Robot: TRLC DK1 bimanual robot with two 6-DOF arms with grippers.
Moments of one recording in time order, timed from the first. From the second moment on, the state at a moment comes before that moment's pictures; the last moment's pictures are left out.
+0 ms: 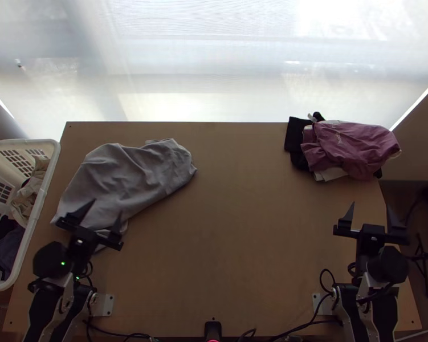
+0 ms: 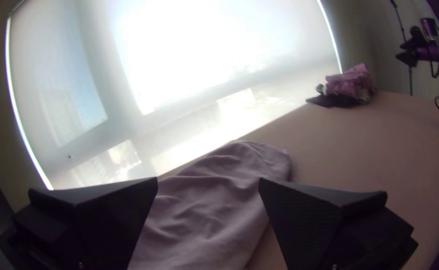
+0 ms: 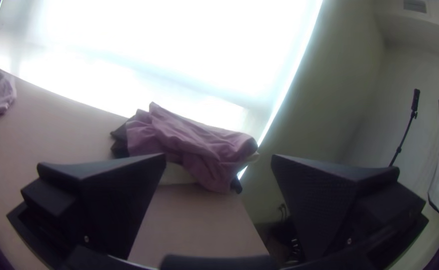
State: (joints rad) left arm -0.19 0.17 0.23 -0.14 0.03 0.37; right arm -0.01 0.12 0.25 -0.16 0.31 -0.37
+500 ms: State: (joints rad) left arm 0.03 0.70 0.69 -0.71 0.03 0.19; right arm 0.01 0.70 0.96 -0.78 0.29 -0.14
